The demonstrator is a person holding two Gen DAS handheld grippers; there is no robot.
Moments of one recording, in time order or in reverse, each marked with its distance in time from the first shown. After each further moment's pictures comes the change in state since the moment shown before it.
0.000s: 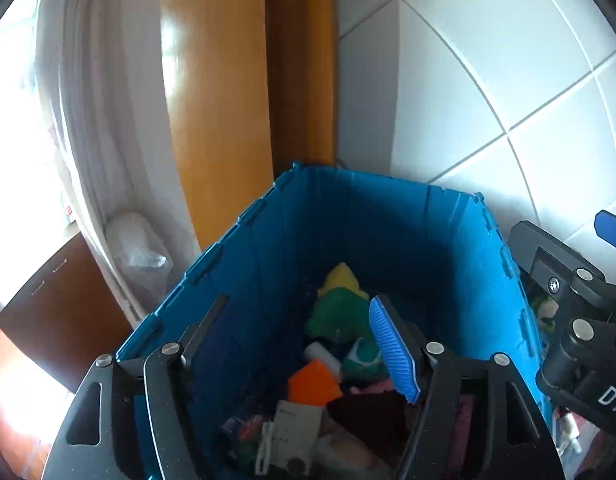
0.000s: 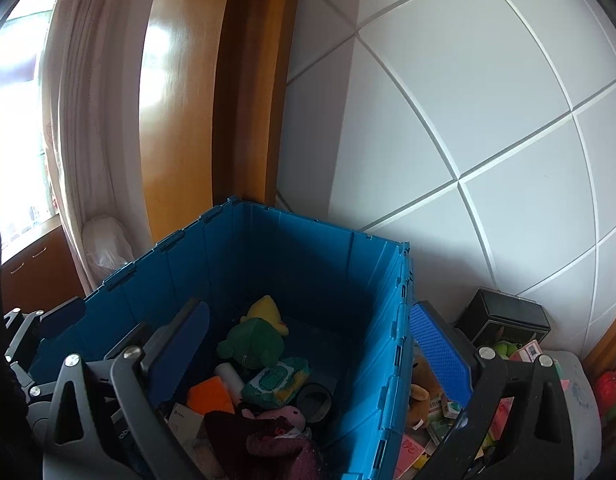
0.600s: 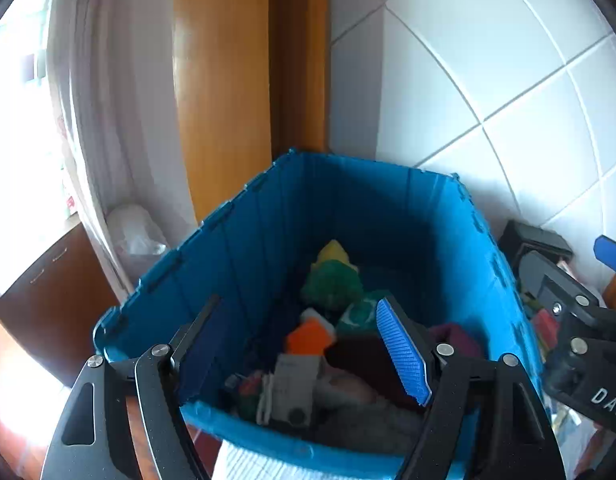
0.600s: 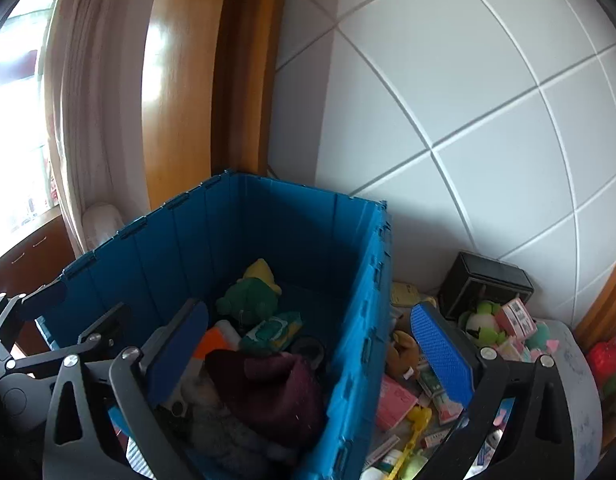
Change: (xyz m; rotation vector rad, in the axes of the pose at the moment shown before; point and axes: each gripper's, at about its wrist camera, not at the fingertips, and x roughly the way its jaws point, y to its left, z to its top) left arm -0.063 0.011 -0.067 -0.001 -0.019 -0.046; right arm -0.067 -0.006 -0.074 0.030 0.029 -0.042
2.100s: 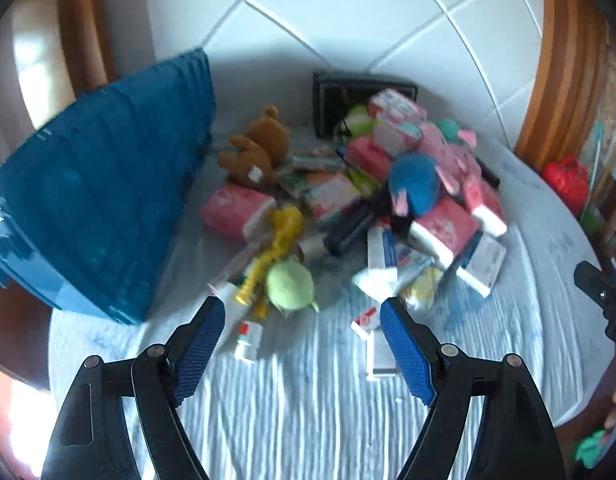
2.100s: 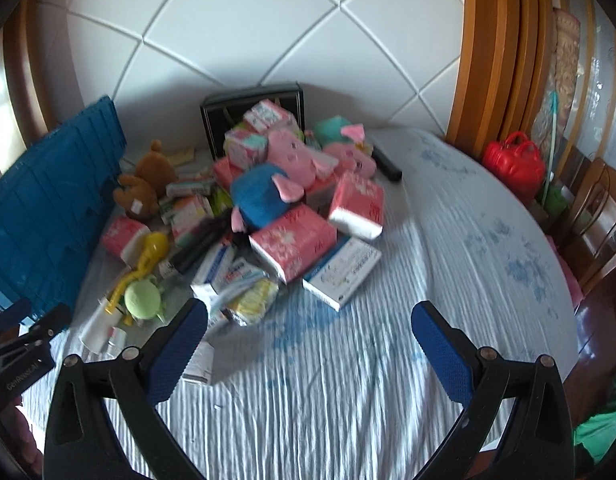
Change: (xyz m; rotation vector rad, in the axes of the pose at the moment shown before) left arm -0.055 -0.382 -0.248 0.285 0.272 -0.223; right arm -0.098 -0.435 -0.328 0.406 0.331 -0.260
